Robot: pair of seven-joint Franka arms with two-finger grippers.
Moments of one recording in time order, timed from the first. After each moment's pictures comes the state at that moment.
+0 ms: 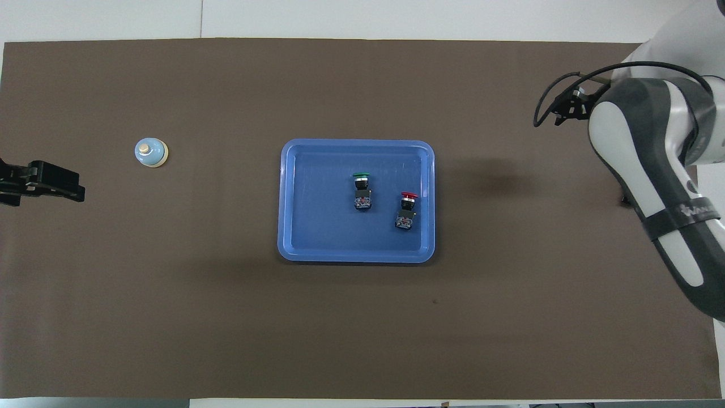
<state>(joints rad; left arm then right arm) 0.03 -0.03 -0.06 -1.64 -0.01 1.52 -0.01 -0.06 0.38 0.04 -1.49 -0.06 1.82 0.39</state>
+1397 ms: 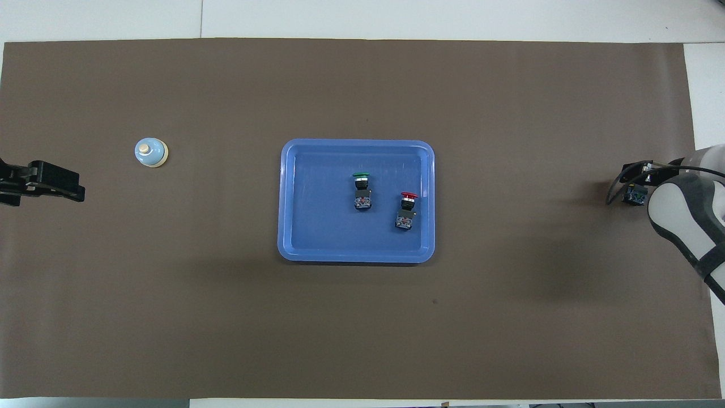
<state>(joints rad) 0.03 -0.03 -0.06 -1.64 -0.01 1.52 -0.01 -0.37 0.31 0.04 -2.05 -0.08 2.41 0.09</state>
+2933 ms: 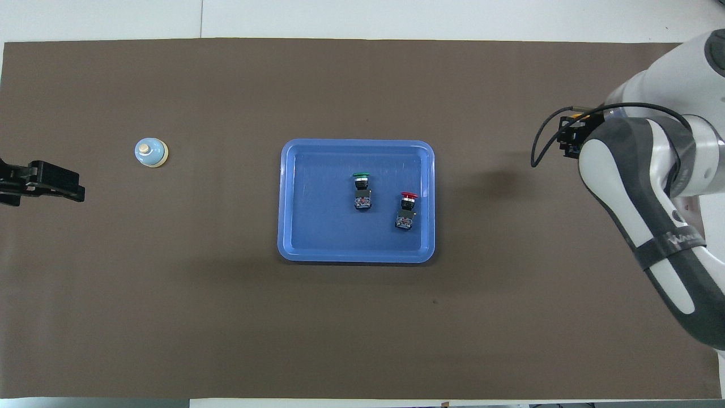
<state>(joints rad) 0.03 -0.03 -0.06 -1.64 -0.01 1.52 -0.01 -0.01 0.31 0.09 -1.65 -0.08 1.94 0.31</state>
